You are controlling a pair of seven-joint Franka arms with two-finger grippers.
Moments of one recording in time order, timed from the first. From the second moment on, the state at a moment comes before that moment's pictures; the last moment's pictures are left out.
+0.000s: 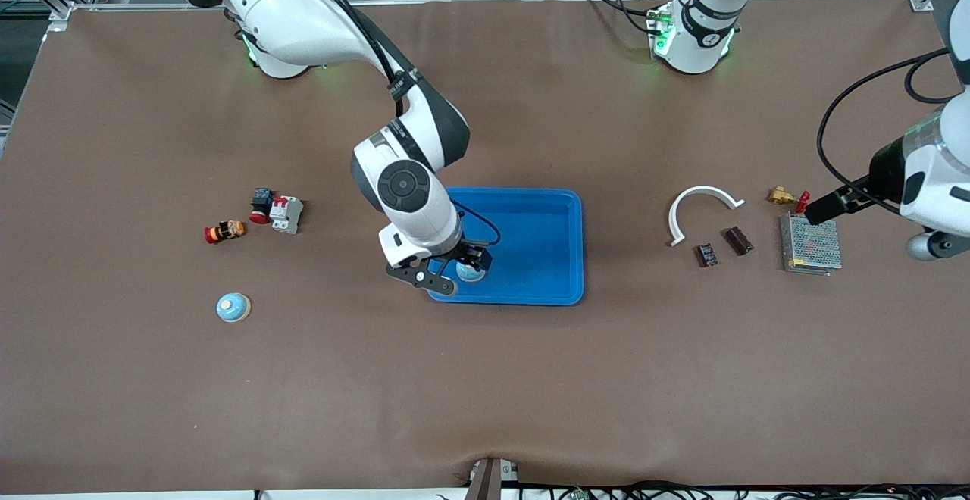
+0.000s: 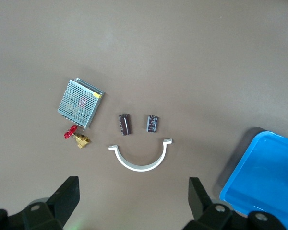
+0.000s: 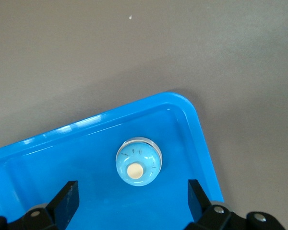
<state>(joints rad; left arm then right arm) 0.29 0.28 -0.48 -1.28 0.18 1.45 -0.54 0.63 0.76 0.01 -1.33 0.10 2.17 0.94</state>
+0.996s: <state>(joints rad) 0.32 0.28 -0.47 -1.28 0.18 1.45 -0.26 0.67 0.84 0.01 -1.33 0.10 2.25 0.94</state>
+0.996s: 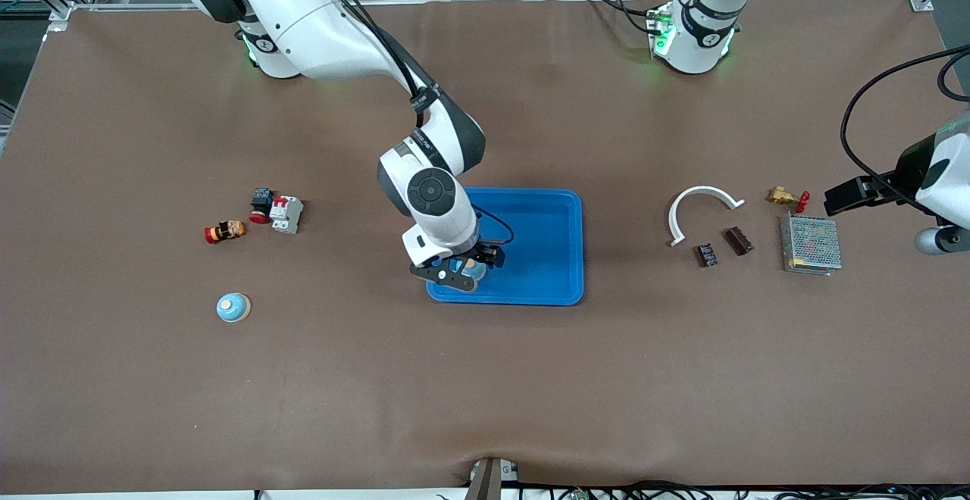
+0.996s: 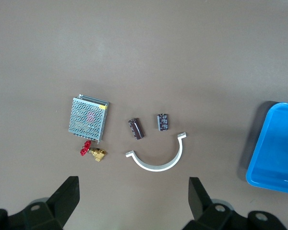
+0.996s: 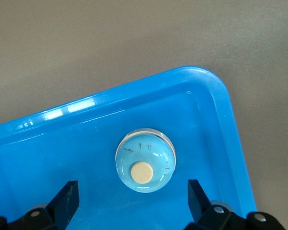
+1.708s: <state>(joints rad) 0.31 0.28 -0.47 -1.28 0.18 1.43 -0.26 0.67 0.87 0.00 -1.33 0.07 2.26 0.94</state>
